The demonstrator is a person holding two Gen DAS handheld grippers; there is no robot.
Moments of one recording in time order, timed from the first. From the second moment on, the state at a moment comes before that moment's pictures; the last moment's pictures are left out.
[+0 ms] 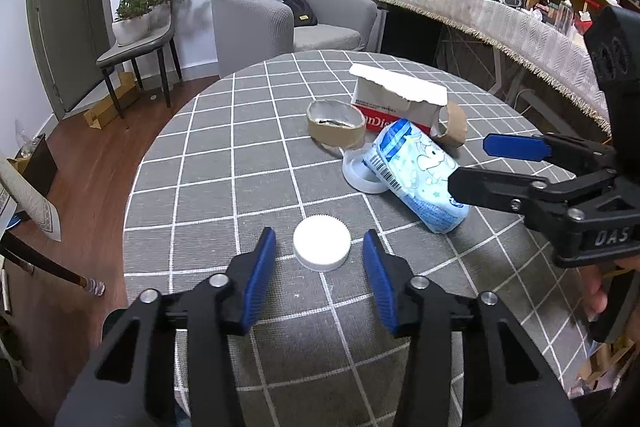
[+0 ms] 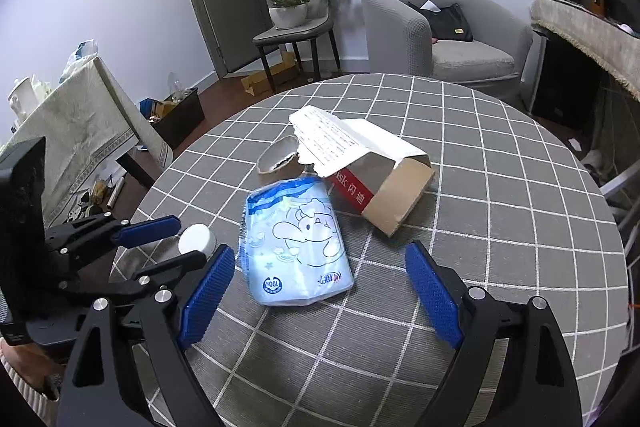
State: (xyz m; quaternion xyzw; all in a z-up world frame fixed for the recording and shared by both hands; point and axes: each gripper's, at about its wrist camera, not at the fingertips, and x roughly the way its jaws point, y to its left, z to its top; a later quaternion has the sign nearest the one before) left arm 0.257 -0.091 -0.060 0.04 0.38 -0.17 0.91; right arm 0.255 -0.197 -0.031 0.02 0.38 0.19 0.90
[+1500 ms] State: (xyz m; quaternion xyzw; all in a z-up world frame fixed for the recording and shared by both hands) left arm 0.245 -0.006 -0.038 -0.03 0.36 -0.12 0.92; right arm 0.264 -0.147 -0.019 -0.02 0.40 0.18 0.90
